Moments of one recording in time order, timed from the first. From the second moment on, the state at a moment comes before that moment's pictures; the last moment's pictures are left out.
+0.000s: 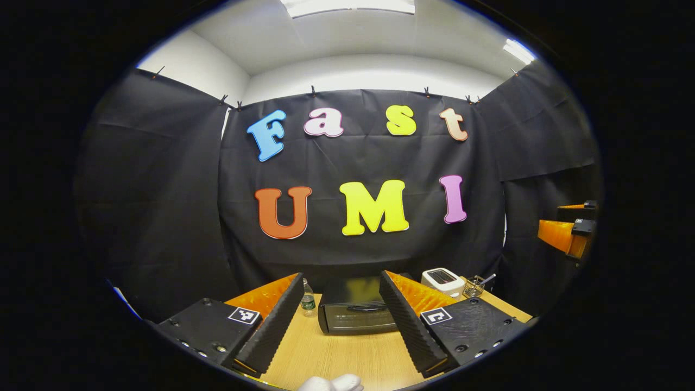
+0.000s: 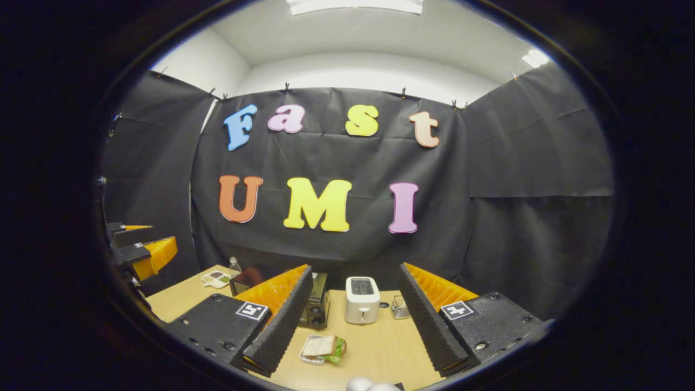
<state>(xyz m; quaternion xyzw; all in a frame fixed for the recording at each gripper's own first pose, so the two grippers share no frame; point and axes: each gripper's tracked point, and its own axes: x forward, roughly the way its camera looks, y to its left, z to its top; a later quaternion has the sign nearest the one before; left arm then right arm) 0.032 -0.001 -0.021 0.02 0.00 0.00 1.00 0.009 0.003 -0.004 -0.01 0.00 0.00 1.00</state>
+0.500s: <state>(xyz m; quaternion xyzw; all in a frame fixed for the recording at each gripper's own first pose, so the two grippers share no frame) 0.160 -0.036 -0.107 0.01 0.06 -0.02 1.00 0.011 -0.026 -0.004 -0.03 0.00 -0.03 1.00</state>
